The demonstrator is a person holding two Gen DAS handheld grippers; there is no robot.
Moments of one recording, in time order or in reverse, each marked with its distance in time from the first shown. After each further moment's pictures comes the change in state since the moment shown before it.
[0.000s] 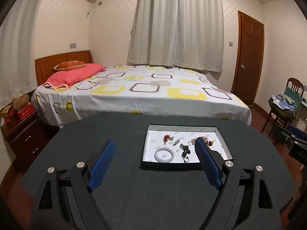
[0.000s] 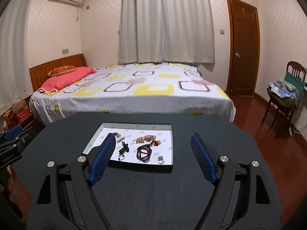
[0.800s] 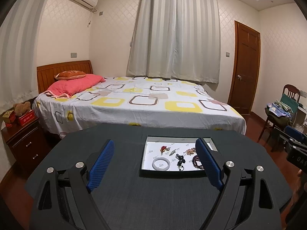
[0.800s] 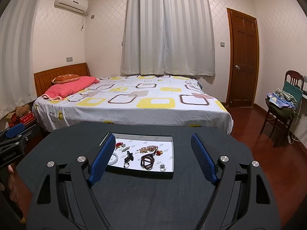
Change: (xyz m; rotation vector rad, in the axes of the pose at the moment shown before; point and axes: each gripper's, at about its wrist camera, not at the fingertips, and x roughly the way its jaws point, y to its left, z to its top) left arm -0.031 -0.006 0.008 -0.004 -0.085 -0.015; right arm -0.040 0.011 0.011 -0.018 -0.080 0.003
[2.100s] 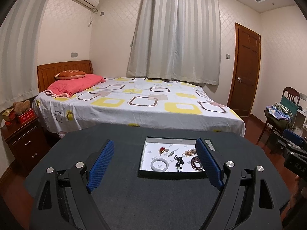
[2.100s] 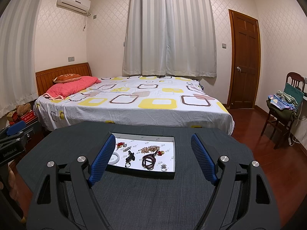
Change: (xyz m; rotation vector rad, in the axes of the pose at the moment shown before) left arm -0.004 -0.002 0.003 -0.014 -0.006 -0.005; right arm 0.000 0.007 0.001 -0.008 -0.003 0.005
